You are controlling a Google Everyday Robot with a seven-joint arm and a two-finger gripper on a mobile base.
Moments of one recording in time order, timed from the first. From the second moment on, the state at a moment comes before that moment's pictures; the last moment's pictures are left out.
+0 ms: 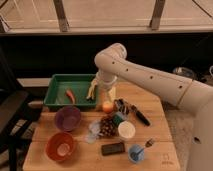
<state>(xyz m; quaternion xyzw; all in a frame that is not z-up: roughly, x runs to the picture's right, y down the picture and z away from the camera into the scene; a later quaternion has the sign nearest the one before) -0.009 0.018 0.753 -0.22 -0.17 -0.34 0.90</state>
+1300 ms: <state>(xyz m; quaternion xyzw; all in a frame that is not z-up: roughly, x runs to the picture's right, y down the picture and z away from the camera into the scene) -0.131 -0.014 0.876 -0.22 -0.23 -0.33 0.89</state>
